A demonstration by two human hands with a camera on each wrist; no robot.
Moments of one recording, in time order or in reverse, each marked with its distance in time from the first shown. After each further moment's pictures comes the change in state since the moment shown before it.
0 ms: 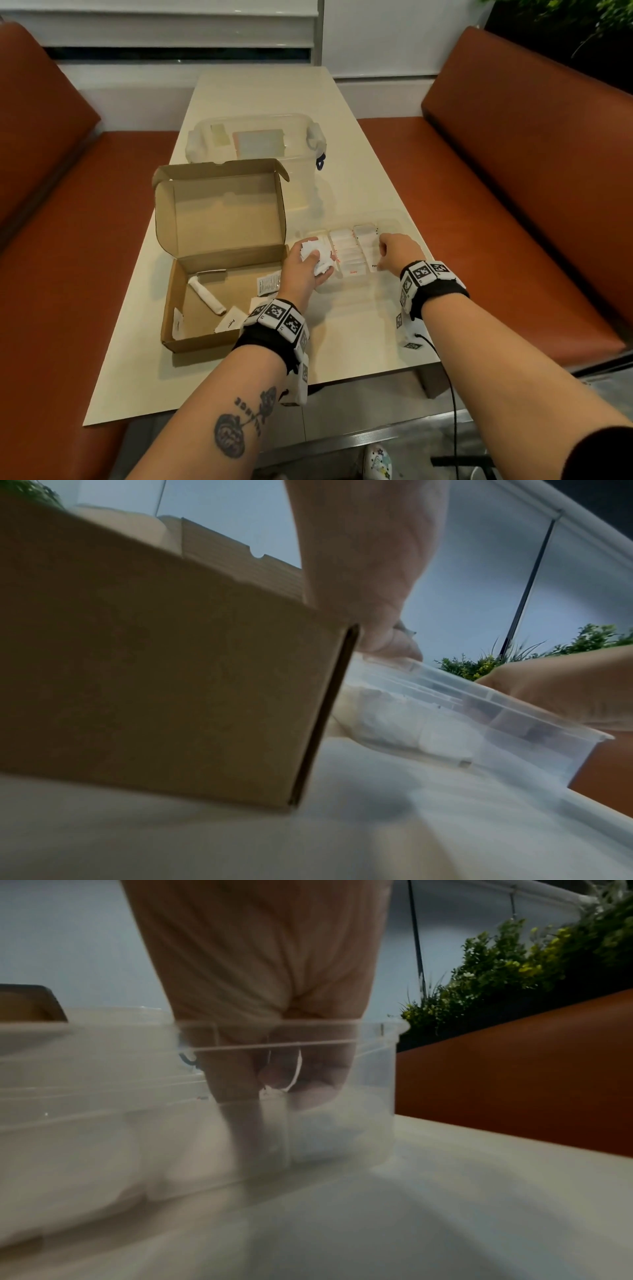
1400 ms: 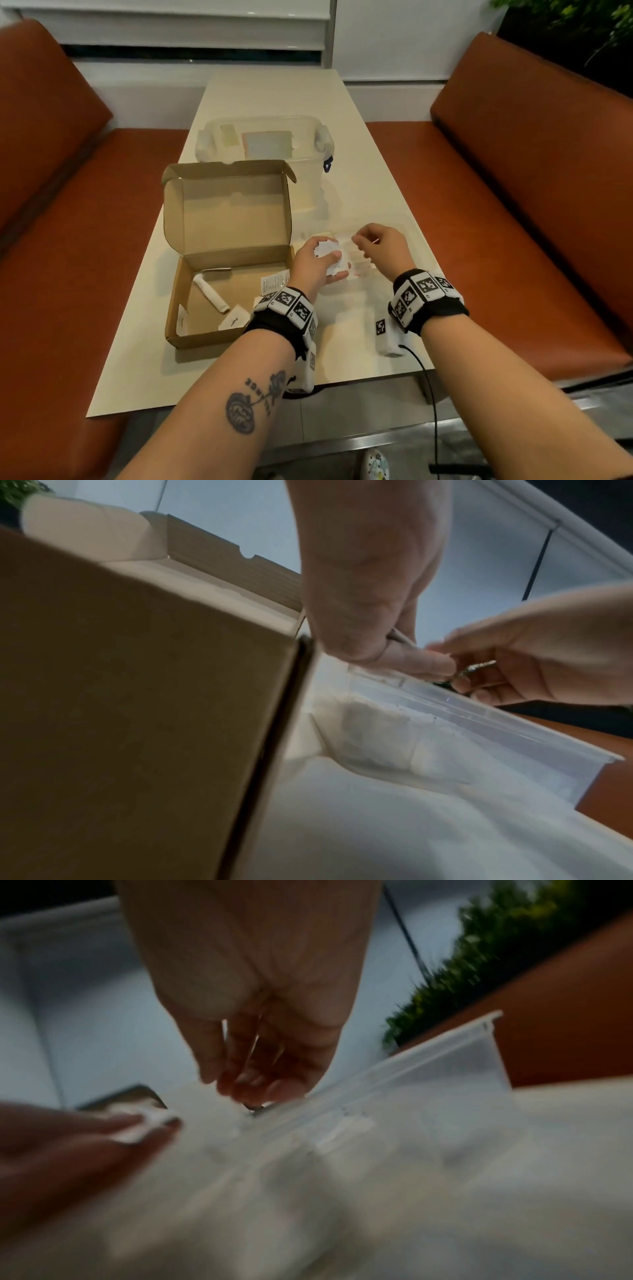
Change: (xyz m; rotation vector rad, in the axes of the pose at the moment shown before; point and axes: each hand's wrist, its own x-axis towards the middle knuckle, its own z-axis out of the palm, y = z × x) left_hand 0.001 0.012 0.013 0.180 -0.008 -0.005; right_hand -0.018 -0.037 -0.001 0.719 0.256 -0.137
